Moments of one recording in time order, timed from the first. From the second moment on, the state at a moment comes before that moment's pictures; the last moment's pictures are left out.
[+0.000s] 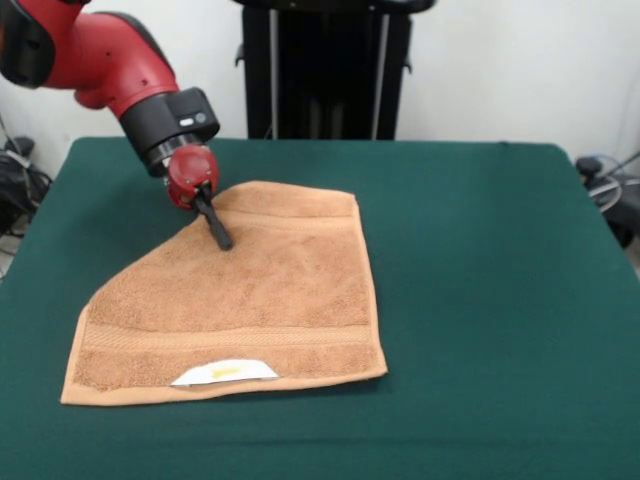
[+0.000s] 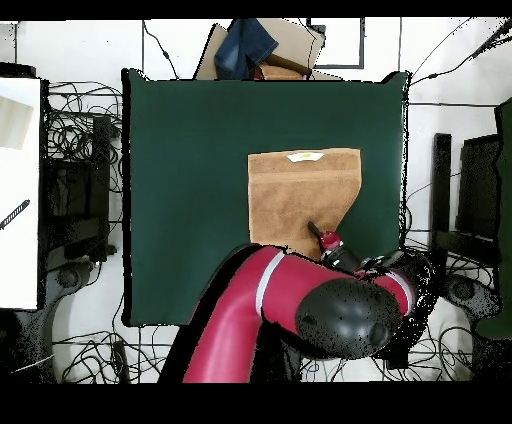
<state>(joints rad) -0.33 0.08 -0.58 1.31 -1.10 -1.33 3.97</state>
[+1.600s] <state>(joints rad) -0.34 0.12 -0.60 1.28 -1.05 -1.40 3.97</state>
